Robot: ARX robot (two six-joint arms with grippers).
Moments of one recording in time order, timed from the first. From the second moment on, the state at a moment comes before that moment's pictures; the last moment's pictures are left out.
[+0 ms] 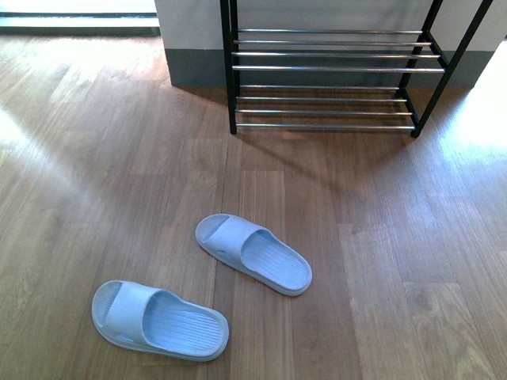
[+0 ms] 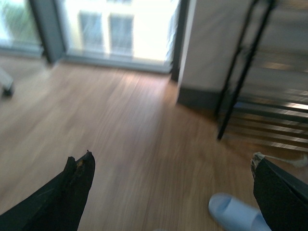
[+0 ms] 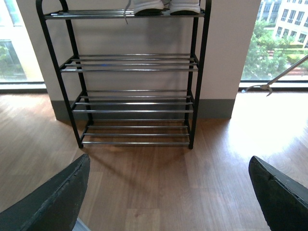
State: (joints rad) left arm -0.15 0.29 0.13 -0.19 -0.42 -0.25; right arm 0.00 0.00 0.02 0.00 0.00 0.00
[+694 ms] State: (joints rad) left arm -0.23 2.58 1.10 -0.04 -0.13 -0.69; right arm 0.00 0.00 0.02 0.00 0.00 0.00
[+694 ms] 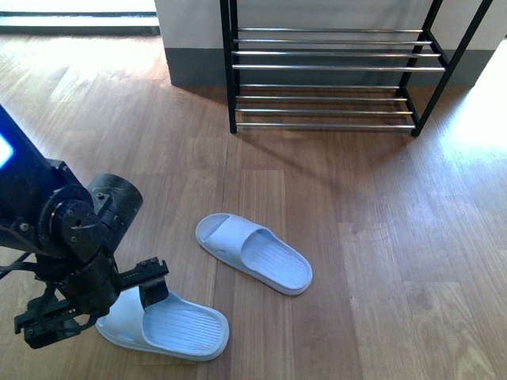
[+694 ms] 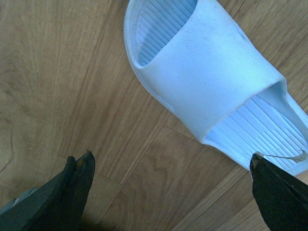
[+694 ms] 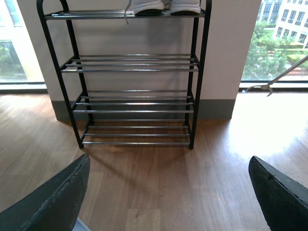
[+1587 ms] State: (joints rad) left arm -0.23 2.93 1.40 -0.13 -0.19 -0.72; right arm 0.00 0.00 0.02 0.00 0.00 0.00
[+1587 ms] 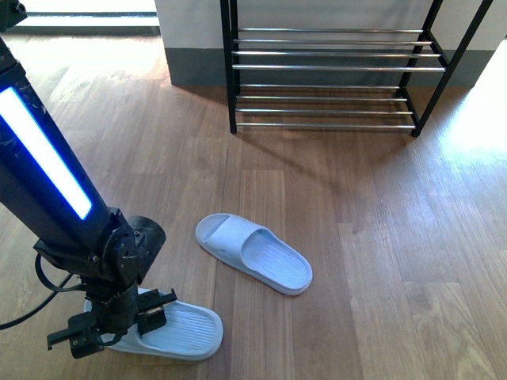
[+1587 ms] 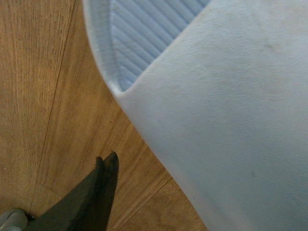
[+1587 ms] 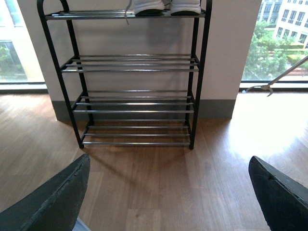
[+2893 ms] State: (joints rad) left arm -0.03 1.17 0.29 0.16 -0.67 -0.14; right arm 0.00 0.00 0.02 0.00 0.00 0.00
